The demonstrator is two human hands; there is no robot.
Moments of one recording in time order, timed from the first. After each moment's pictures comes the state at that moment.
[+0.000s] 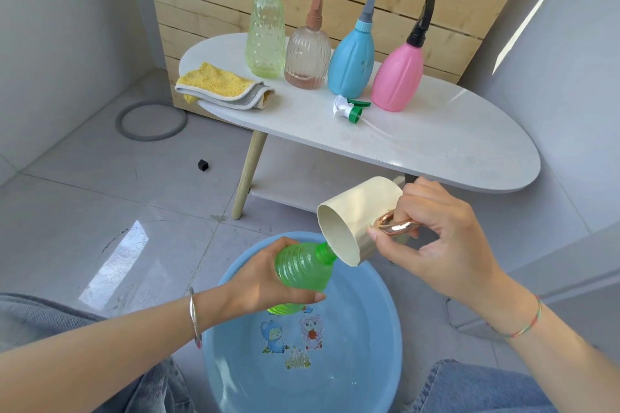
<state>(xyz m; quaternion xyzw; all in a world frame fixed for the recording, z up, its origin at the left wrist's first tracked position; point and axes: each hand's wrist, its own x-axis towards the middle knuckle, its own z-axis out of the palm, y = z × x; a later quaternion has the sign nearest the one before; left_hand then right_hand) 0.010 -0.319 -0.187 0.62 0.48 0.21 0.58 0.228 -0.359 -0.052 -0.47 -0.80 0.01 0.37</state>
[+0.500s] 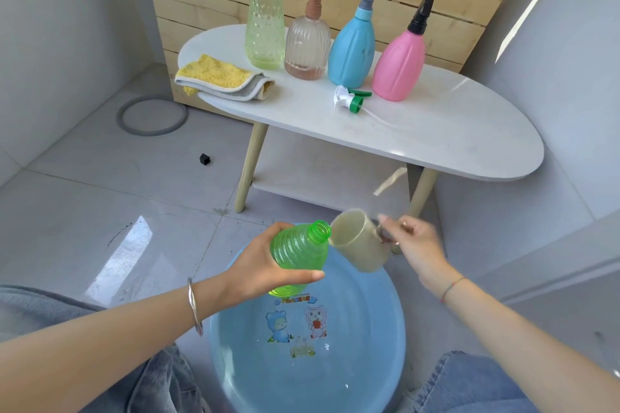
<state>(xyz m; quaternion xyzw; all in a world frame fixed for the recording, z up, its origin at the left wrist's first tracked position) 0.003 -0.320 -0.185 0.62 0.49 0.24 0.55 0.273 -0.331 -0.182 -0.71 -0.41 0.36 0.45</state>
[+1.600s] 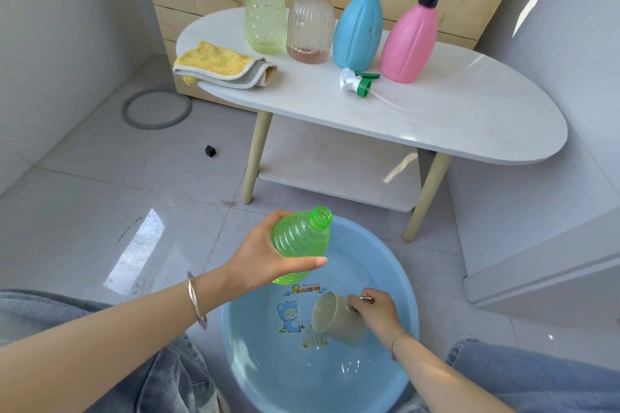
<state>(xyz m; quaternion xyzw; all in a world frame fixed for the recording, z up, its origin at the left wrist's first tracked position) -0.002 -0.315 -0.184 0.61 0.51 0.26 0.55 0.231 -0.392 -0.341 -0.79 -0.35 0.42 0.27</state>
